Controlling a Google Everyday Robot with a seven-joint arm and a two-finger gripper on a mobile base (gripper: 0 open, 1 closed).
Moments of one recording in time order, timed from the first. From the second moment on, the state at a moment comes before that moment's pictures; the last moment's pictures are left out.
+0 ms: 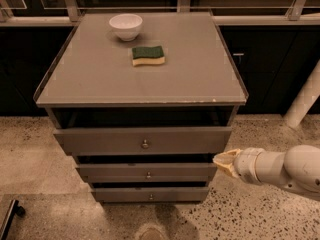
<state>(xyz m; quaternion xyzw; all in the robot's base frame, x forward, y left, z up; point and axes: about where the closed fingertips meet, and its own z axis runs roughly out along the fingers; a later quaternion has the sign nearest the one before) 0.492 -0.205 0.641 -0.39 0.82 0.12 0.39</state>
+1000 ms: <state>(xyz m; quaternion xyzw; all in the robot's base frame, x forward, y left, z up) 0.452 -0.147 0.495 -0.27 0.85 0.17 0.42</state>
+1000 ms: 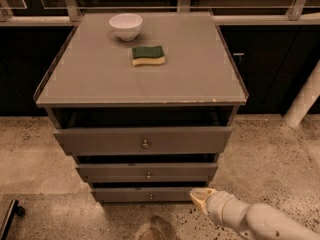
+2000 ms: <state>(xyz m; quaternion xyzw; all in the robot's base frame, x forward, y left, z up) 0.454 -0.131 0.418 -0.27 0.85 0.15 0.43</state>
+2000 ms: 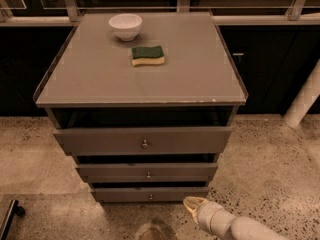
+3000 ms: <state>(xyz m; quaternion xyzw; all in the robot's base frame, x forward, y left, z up) 0.460 -0.138 0.329 -0.24 0.85 0.21 0.42</state>
